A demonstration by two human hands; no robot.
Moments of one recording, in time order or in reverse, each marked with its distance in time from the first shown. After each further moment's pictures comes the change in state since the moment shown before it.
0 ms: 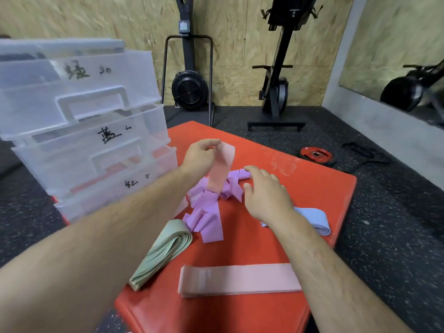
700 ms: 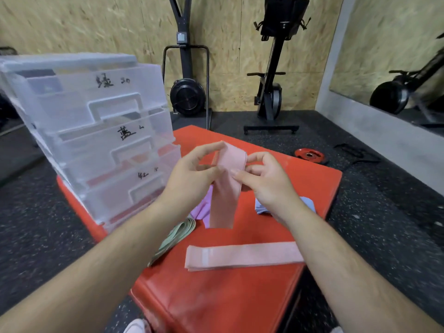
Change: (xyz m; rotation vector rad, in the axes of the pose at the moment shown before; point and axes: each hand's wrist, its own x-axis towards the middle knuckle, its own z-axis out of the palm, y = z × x) left_hand -0.169 0.063 -0.055 -0.272 -0.166 0.125; right_hand -0.067 -0.033 -0.057 1.114 -0.002 0.024
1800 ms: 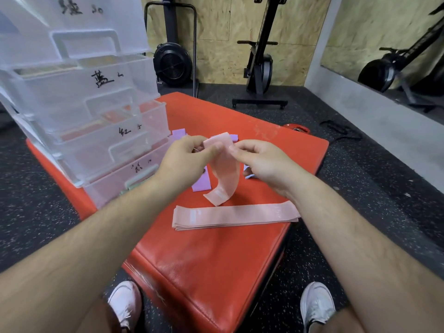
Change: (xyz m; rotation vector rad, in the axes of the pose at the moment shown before) left_hand -0.020 -0.050 0.011 0.267 0.027 -0.020; right_hand -0.025 0.021 -0.020 -0.311 -0.190 0.163
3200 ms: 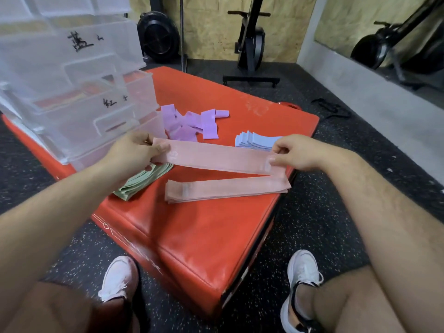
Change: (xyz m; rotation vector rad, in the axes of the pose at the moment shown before) left_hand -0.013 -0.059 -0.054 0.088 -0.012 -0.263; right_hand -0.008 0.067 -0.088 -0.842 -0.115 0.107
